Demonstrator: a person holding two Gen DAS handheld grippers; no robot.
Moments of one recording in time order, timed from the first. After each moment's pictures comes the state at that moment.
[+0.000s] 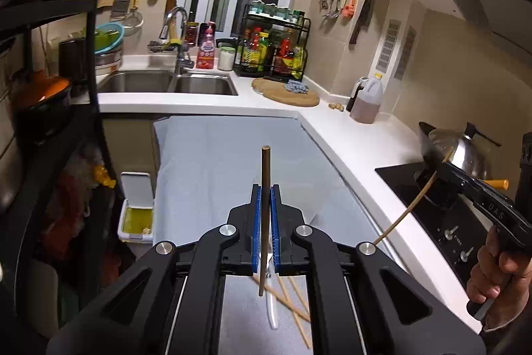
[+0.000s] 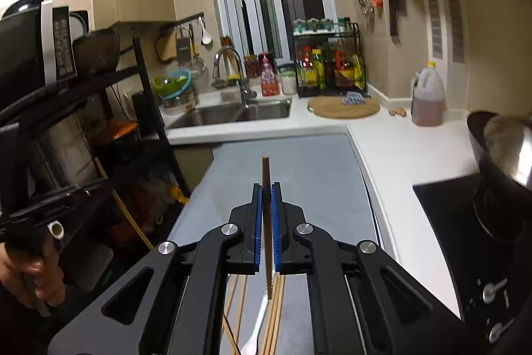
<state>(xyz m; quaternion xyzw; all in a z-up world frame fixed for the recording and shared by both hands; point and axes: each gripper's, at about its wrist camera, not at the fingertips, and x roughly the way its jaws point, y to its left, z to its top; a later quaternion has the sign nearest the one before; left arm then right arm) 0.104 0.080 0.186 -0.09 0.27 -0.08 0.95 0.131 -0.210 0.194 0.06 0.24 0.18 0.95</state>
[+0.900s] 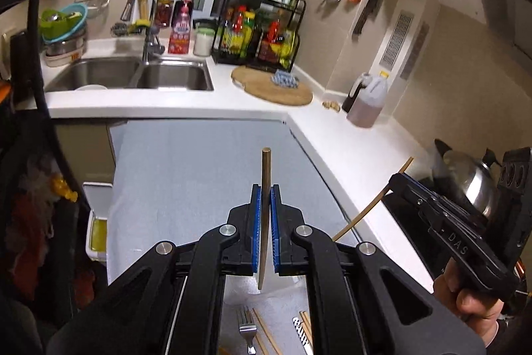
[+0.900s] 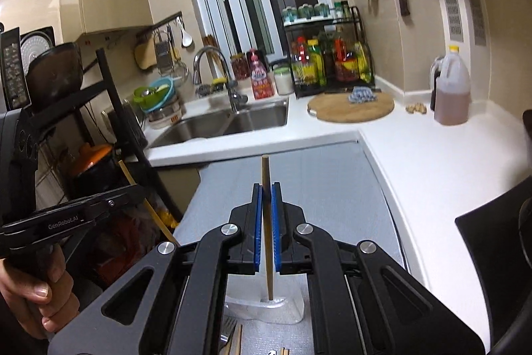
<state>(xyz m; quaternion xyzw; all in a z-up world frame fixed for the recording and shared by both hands) 0.274 0.054 0.164 -0.11 0.32 -0.12 0.93 0.291 -0.175 0.159 0.10 0.26 0.18 0.94</state>
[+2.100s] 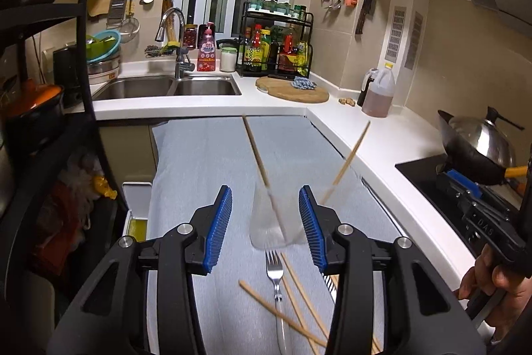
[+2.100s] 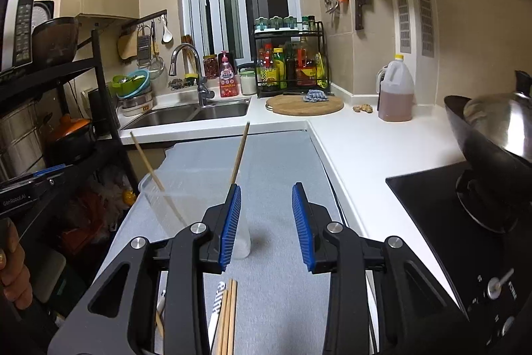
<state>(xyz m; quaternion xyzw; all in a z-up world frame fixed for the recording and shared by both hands) 0.138 0.049 0.141 -0.06 0.26 -0.06 0.96 0.155 -0.217 0.114 0.05 0.23 0.10 0.97</state>
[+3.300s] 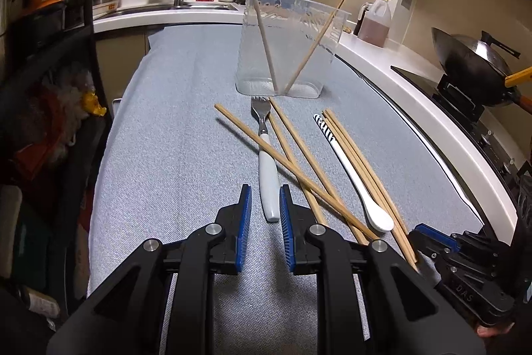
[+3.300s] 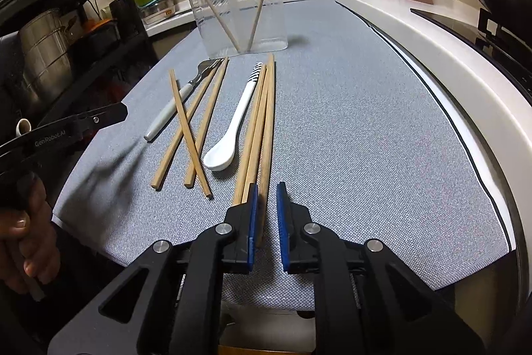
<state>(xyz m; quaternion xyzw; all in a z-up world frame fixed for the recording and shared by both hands) 0.049 0.025 -0.016 -0.08 0.35 -0.07 0.93 0.029 -0.186 -0.061 0.05 0.40 0.15 0.90</state>
